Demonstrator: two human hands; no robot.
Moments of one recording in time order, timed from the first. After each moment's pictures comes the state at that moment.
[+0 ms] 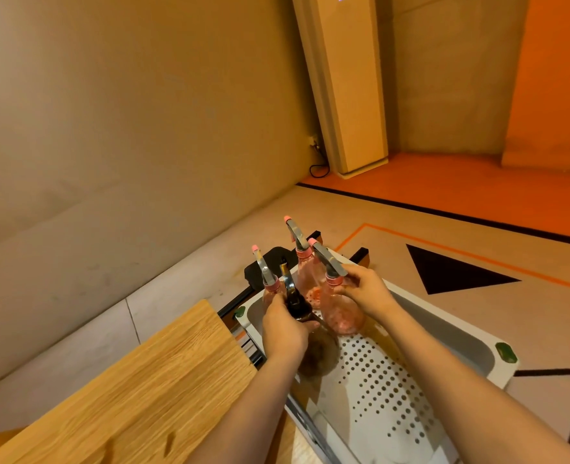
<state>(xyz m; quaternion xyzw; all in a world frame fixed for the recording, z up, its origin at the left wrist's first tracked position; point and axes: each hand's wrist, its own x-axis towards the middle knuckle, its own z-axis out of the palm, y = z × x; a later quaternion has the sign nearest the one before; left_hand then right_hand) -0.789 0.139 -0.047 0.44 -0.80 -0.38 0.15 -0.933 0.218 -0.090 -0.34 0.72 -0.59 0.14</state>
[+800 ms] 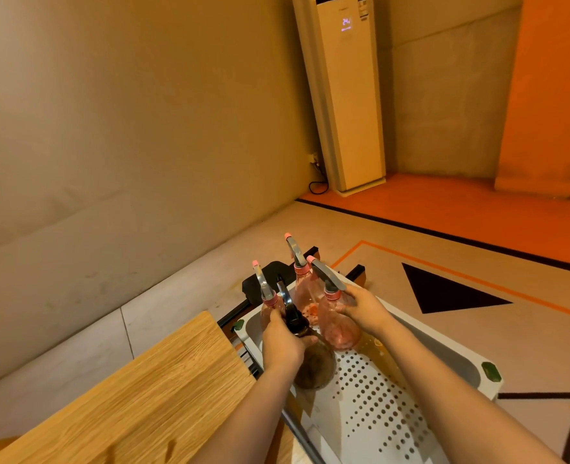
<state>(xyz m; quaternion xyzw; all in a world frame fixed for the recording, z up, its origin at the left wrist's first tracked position) -0.787 0.136 -0.045 0.44 -0.80 -0.39 0.11 -0.928 0.224 -0.078 -0.34 0.78 -0.50 0.18</state>
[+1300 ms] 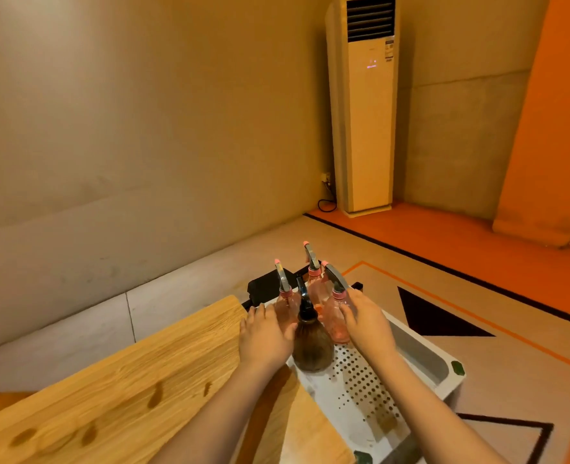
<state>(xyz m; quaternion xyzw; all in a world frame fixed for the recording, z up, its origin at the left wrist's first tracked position) -0.697 0.149 0.008 0.39 -0.91 -0.11 0.07 -0.830 0.271 -0.019 -0.34 0.85 -0.41 -0.03</state>
